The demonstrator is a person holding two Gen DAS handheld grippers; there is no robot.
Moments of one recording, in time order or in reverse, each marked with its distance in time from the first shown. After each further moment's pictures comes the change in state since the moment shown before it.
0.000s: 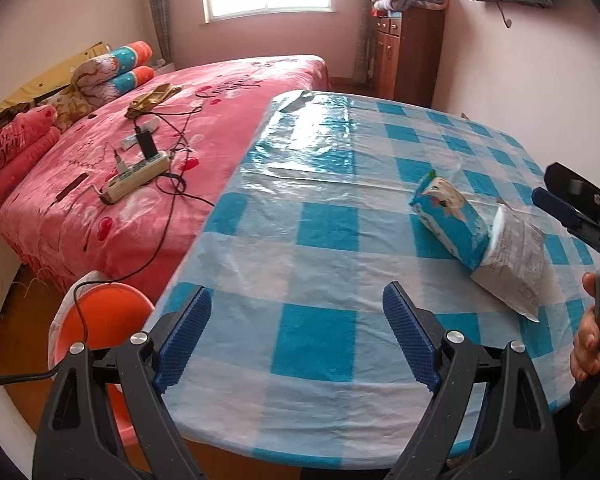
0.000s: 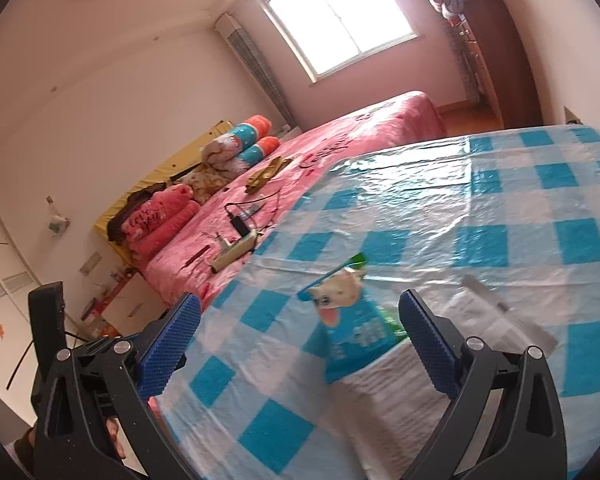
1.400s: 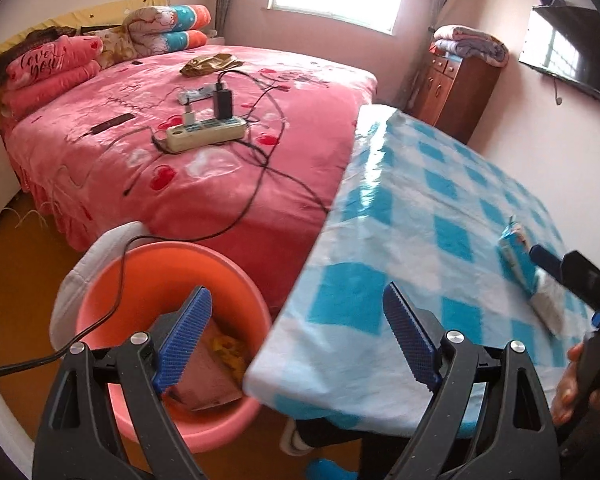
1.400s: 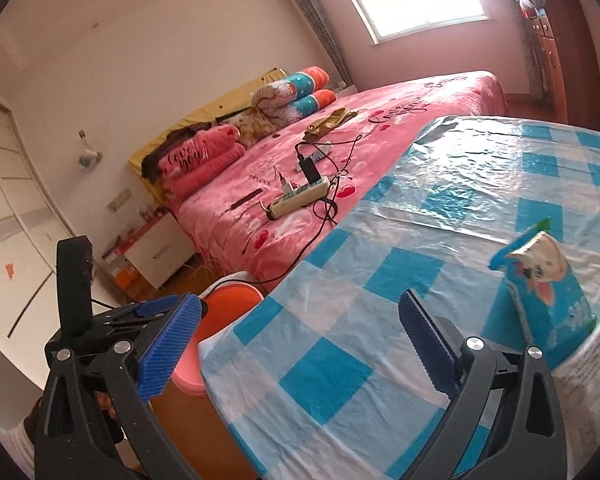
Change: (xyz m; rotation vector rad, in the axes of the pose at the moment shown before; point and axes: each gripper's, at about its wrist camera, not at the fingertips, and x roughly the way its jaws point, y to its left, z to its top) left arm 0.004 0.156 -0.035 -0.266 -0.028 -0.041; right arm 0.085 0.121 -0.038 -0.146 0.163 0.136
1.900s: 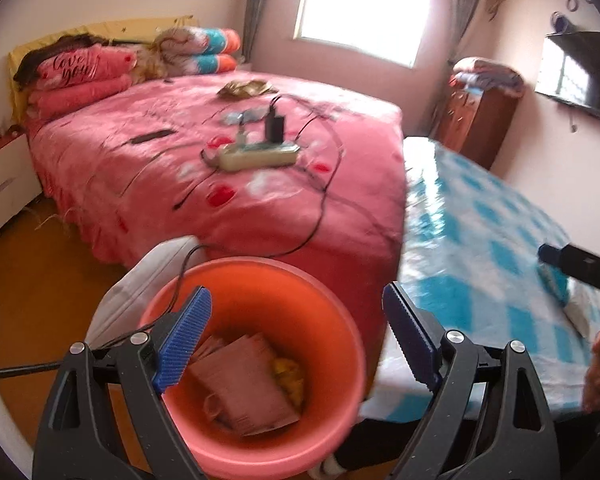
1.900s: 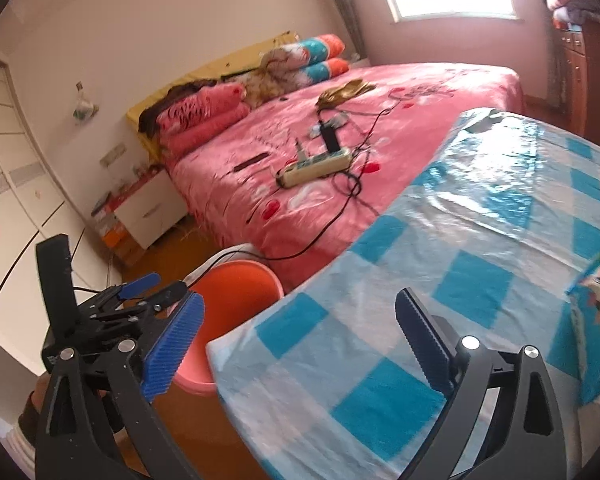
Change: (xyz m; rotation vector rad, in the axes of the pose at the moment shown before) left arm -0.010 0.072 -0.011 -0.033 -0.138 0.054; right arm 0.062 0.054 0.007 -0.107 0.123 -0.055
